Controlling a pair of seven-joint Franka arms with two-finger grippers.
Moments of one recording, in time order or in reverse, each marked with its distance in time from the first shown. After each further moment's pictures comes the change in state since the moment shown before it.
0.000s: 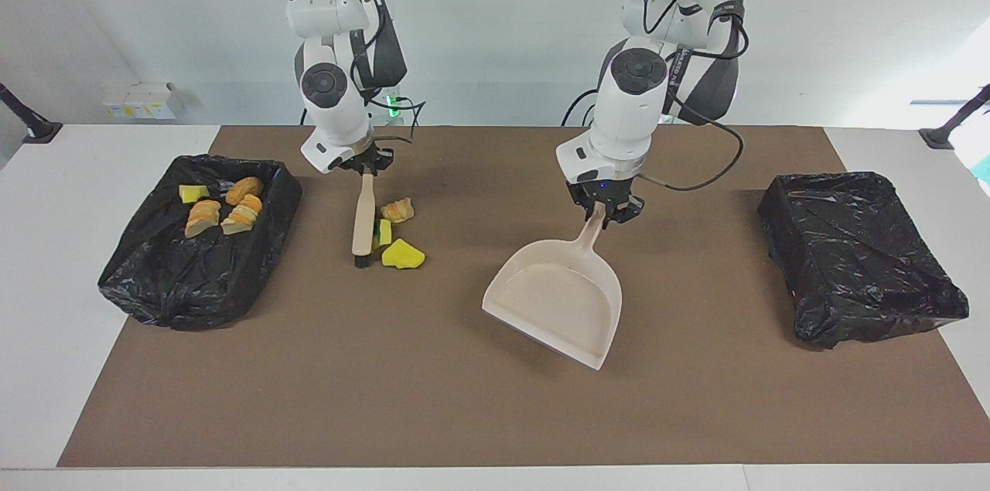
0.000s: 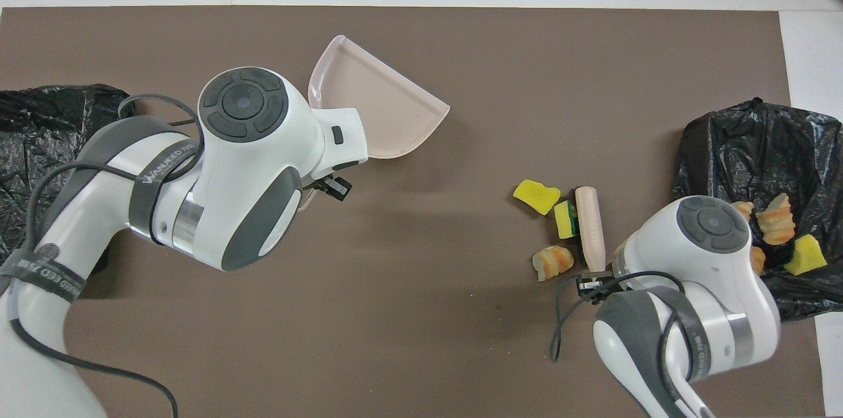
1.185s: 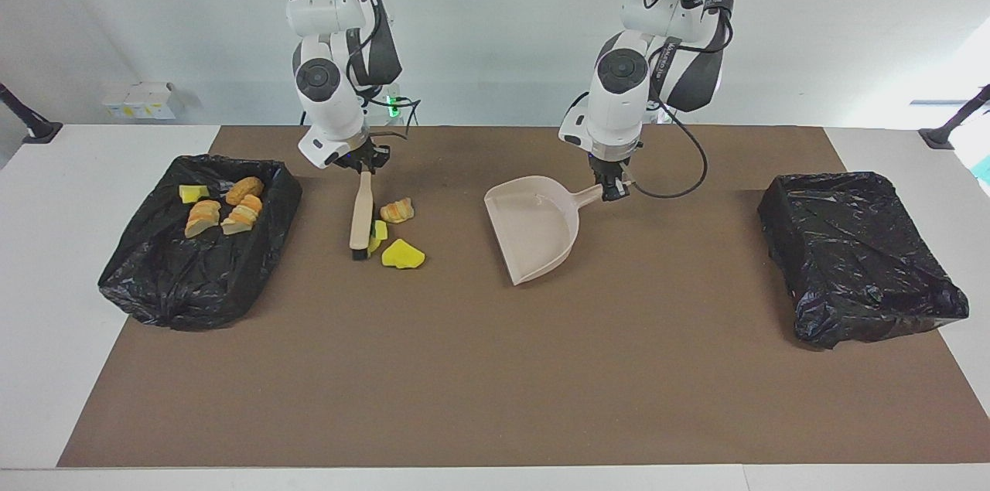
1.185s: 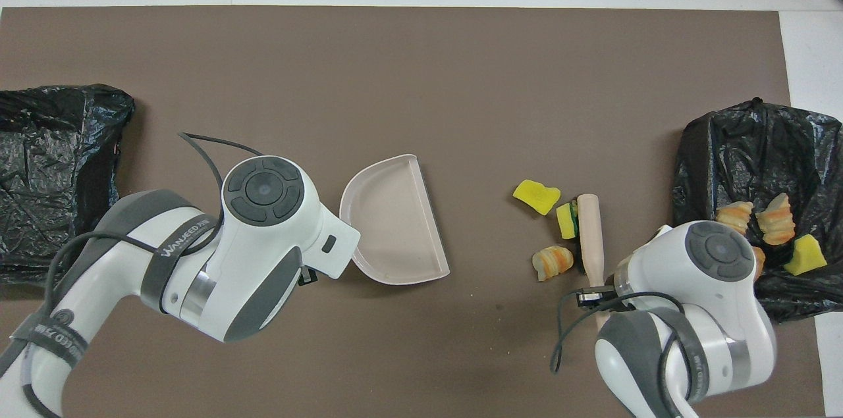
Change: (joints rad) left arm -0.052 -0.151 -0.020 -0.340 0.007 0.055 0.515; right arm 0.028 -0.044 0.005 -0.151 0.054 0.189 0.014
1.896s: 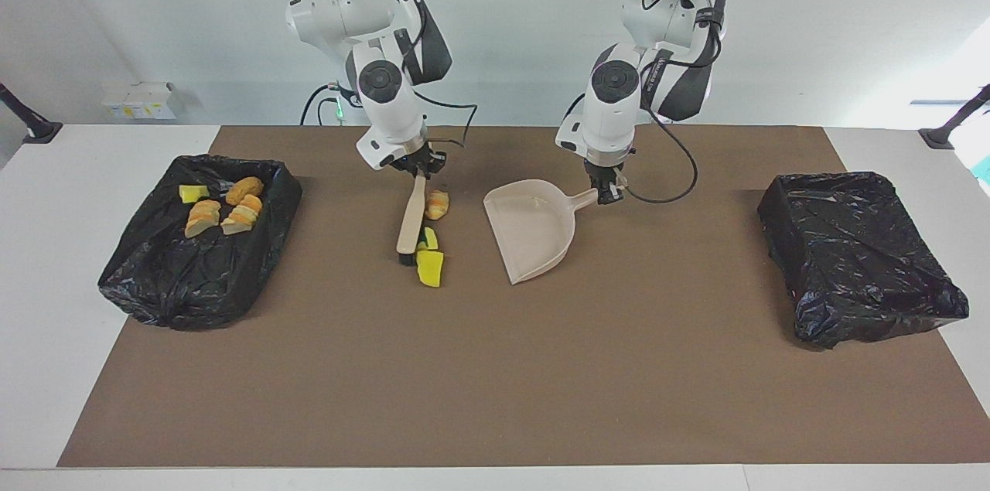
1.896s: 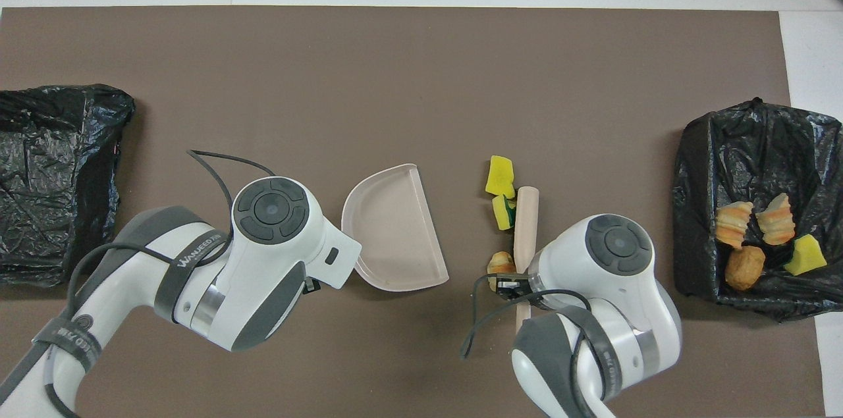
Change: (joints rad) left arm -0.005 -0.008 0.000 -0.069 0.000 0.061 -0.017; right arm 0.233 0.147 0.006 0.166 0.121 0.038 0.271
